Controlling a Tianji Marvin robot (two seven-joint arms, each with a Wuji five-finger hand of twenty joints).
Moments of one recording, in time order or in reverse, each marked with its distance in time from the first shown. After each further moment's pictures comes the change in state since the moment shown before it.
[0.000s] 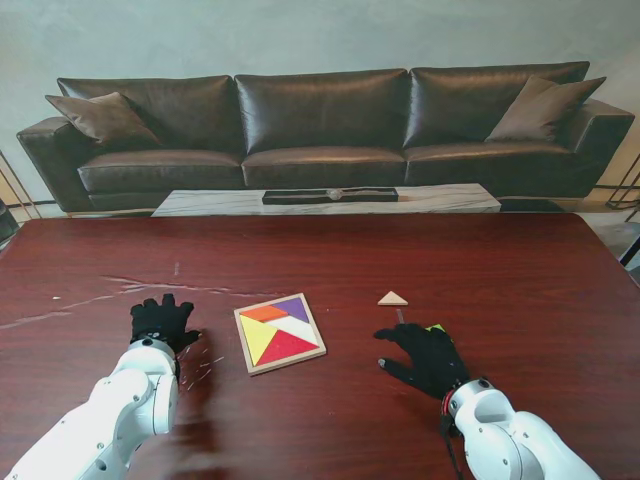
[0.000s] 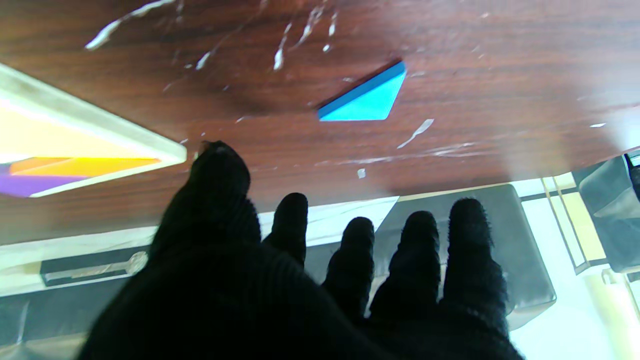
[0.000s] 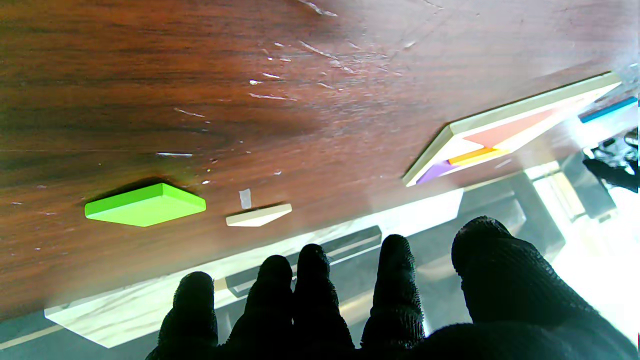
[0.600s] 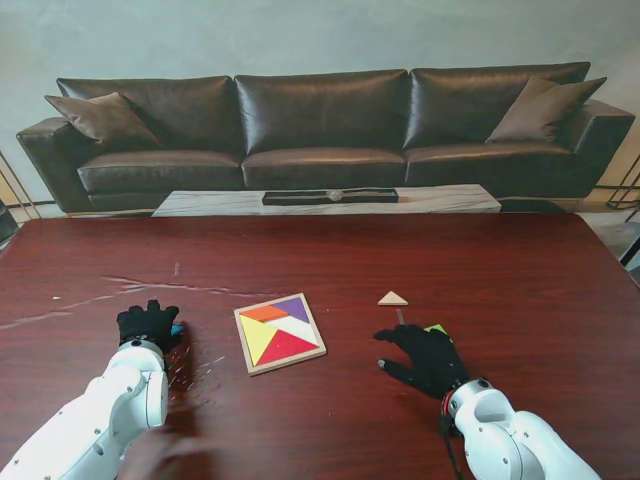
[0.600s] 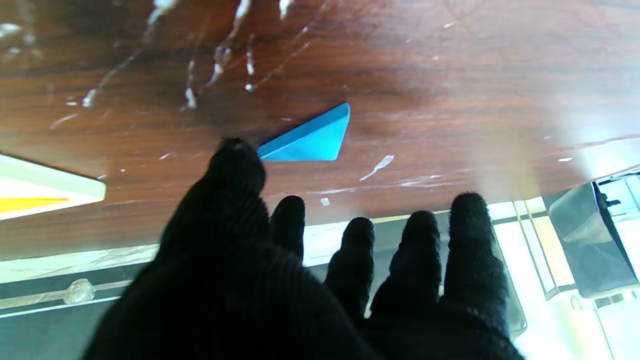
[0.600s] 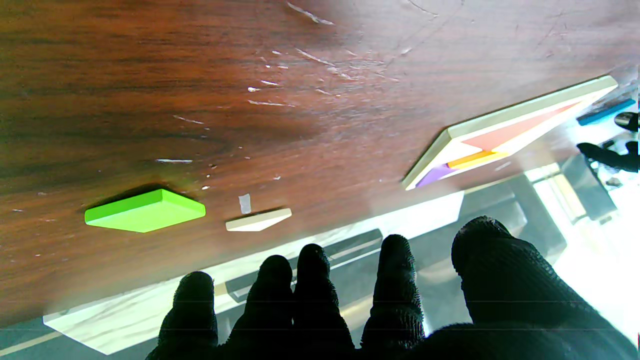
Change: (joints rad) left arm -0.056 0.006 0.012 0.147 -0.090 0.011 0.076; right arm 0.000 0.000 0.000 -0.003 0.007 0.003 0.016; left_hand 0.040 -0.051 0.110 0.000 -0.022 -0.019 0.009 -0.012 0.000 0.000 -0.003 -0.007 0.003 0.008 0.000 -0.004 0.036 0.011 0.039 -0.043; right_hand 0.000 0.000 0.000 0.000 0.000 0.000 0.000 0.000 0.000 0.000 0.000 0.000 0.000 0.000 0.000 0.000 0.000 0.000 0.000 0.000
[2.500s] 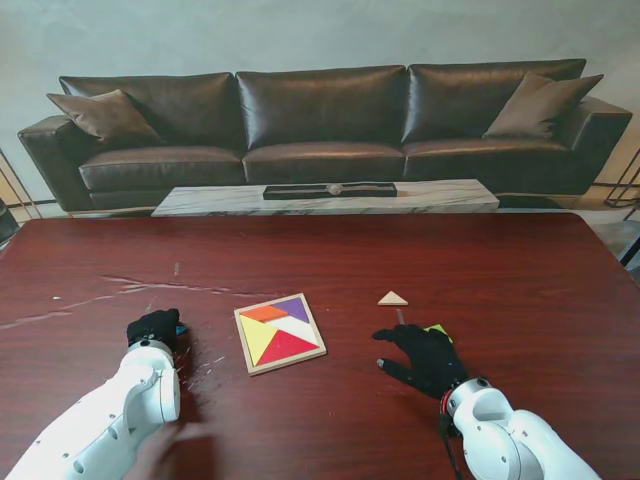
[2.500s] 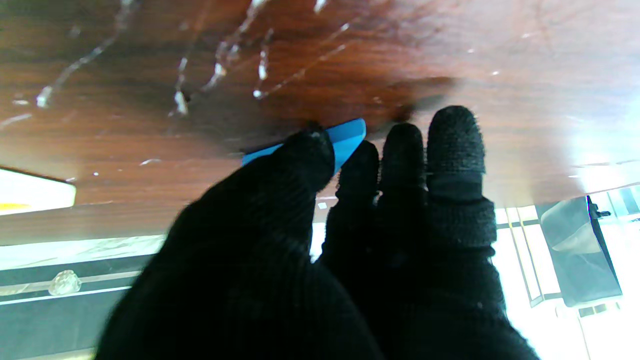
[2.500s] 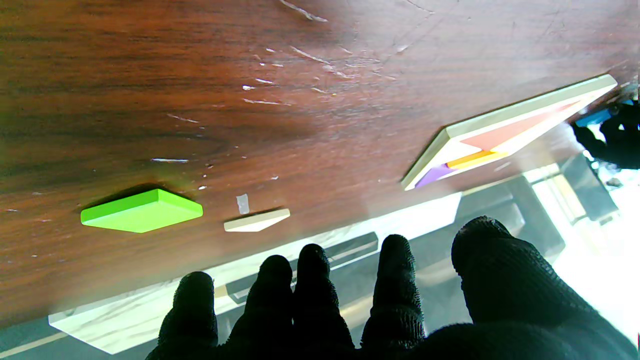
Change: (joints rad) left arm -0.106 -0.012 0.132 0.157 -0.181 0.067 0.184; right arm 0.004 0.000 -0.005 -0.003 0.002 0.009 0.007; left_hand 0.109 -0.269 0.425 0.008 0.214 0.054 0.322 -0.085 0.483 -0.001 0.336 0.591 0.543 -0.141 0.445 0.420 0.621 -0.150 0.329 -0.112; right_hand 0.000 0.000 0.000 0.000 0.000 0.000 0.000 0.000 0.000 0.000 0.000 0.000 0.000 0.000 0.000 0.000 0.000 0.000 -0.001 0.000
